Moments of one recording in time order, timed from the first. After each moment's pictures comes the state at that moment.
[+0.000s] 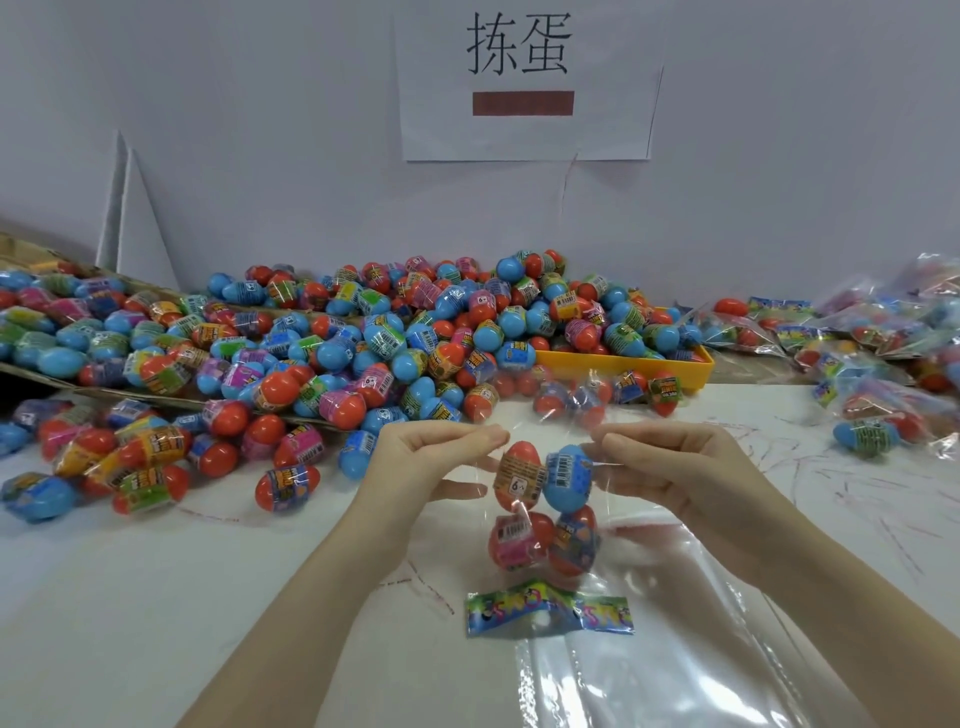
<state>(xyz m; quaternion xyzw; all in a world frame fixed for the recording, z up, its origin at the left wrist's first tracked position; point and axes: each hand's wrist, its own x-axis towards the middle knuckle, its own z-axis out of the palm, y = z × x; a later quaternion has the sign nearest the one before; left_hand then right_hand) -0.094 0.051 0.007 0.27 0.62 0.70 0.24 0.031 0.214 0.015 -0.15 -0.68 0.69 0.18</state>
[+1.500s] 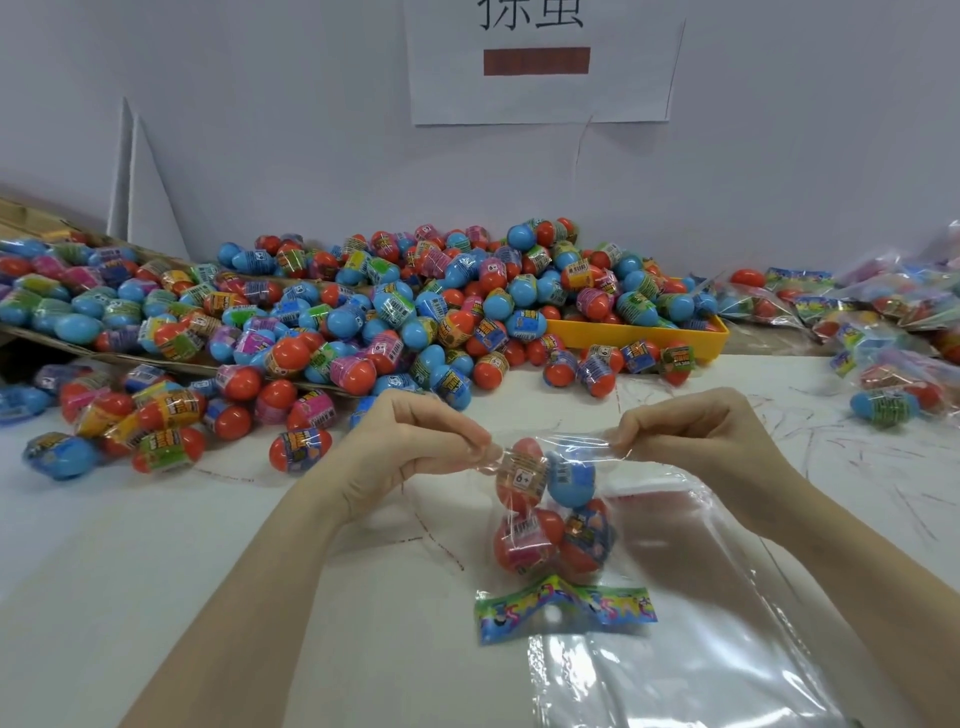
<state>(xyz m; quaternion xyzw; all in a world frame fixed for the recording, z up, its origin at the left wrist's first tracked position) -0.121 0.030 -0.001 0.35 0.62 0.62 0.32 0.034 0.218 0.011 -0.05 -0.77 0.60 0.22</state>
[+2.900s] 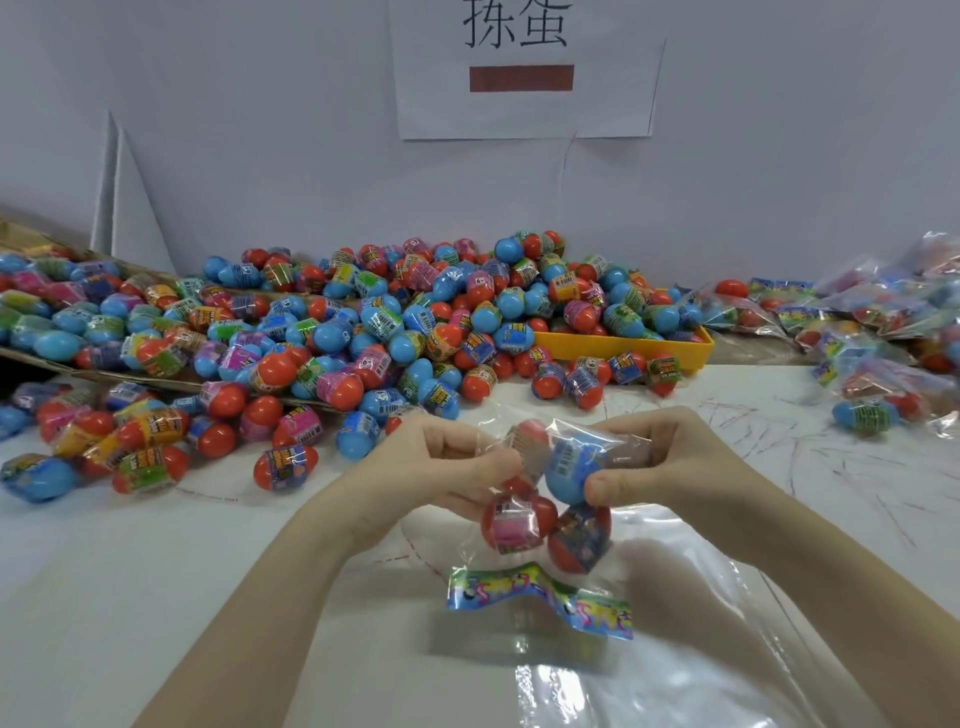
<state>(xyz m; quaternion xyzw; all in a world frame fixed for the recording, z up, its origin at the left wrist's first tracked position) -0.099 0.040 0.009 0.39 0.64 0.55 0.37 0.033 0.208 0.019 -0.03 -0.76 0.64 0.08</state>
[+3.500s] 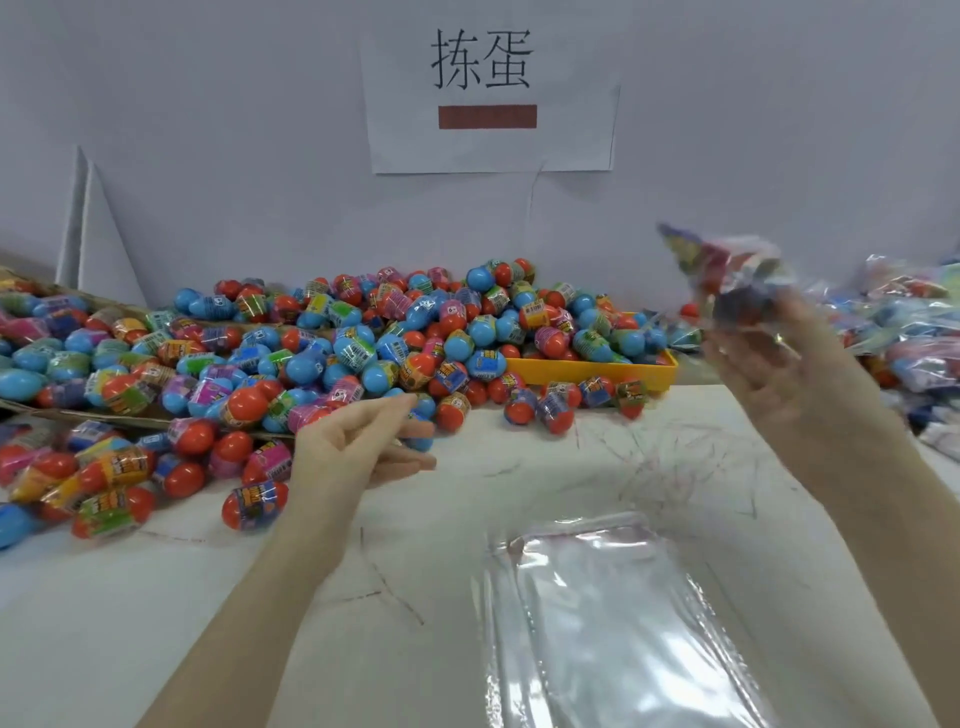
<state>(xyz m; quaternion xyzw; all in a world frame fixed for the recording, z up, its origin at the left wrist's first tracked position) -0.106 0.044 0.011 0.21 0.62 0.74 0.14 0.061 0.275 0.060 -0.16 -0.62 0.69 0.35</state>
